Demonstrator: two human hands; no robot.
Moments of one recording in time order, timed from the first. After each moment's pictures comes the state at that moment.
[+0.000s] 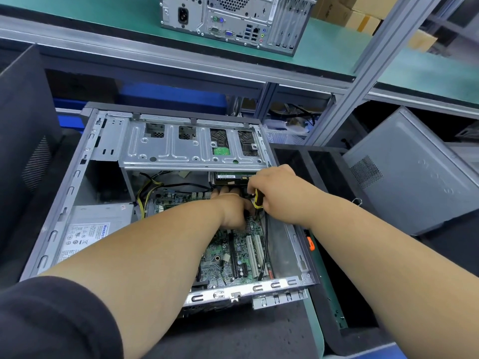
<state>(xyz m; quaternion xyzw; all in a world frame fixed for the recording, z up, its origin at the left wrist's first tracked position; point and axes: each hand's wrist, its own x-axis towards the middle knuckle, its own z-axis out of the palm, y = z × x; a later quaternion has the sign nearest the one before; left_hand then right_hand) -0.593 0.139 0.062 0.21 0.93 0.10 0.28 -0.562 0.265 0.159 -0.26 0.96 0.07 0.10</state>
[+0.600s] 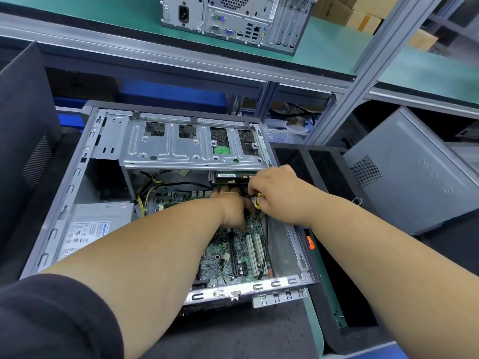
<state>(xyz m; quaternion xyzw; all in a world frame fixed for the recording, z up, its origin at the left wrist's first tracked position) -0.596 0.140 0.056 0.21 0.94 0.10 0.27 -0.562 0.270 0.153 -0.28 0.95 0.07 0.08</state>
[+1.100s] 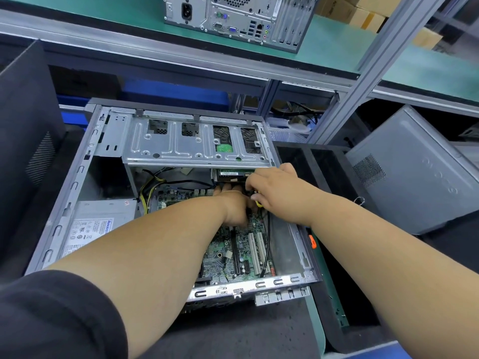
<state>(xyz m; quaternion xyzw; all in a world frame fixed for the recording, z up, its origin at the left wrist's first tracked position) -0.594 0.140 0.058 0.21 0.94 0.10 0.26 -0.565 0.272 0.141 -0.31 0.95 0.08 0.05</state>
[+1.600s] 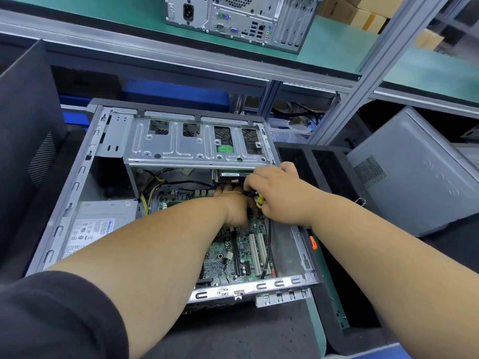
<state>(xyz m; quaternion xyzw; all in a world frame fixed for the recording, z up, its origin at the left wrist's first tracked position) -0.595 0.140 0.058 0.22 0.94 0.09 0.26 -0.565 0.271 0.144 -0.32 0.94 0.08 0.05</state>
